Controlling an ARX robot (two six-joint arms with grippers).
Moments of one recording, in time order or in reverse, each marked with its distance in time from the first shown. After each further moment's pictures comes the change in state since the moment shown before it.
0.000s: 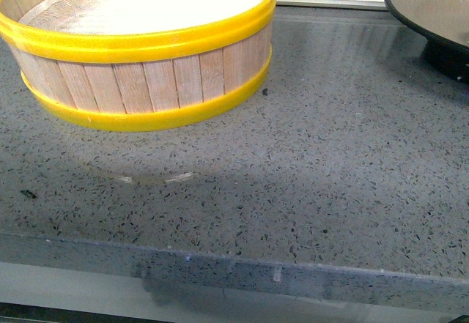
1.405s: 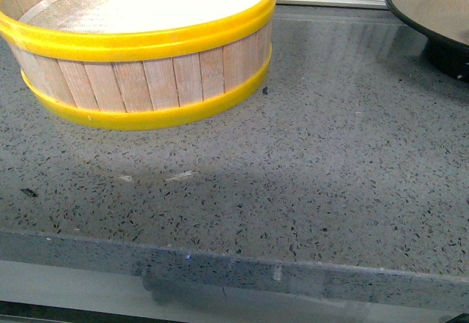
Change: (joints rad) left arm 0.000 -0.396 -0.084 -0.289 0.000 0.000; right arm 0.000 0.000 0.000 0.000 0.000 0.000
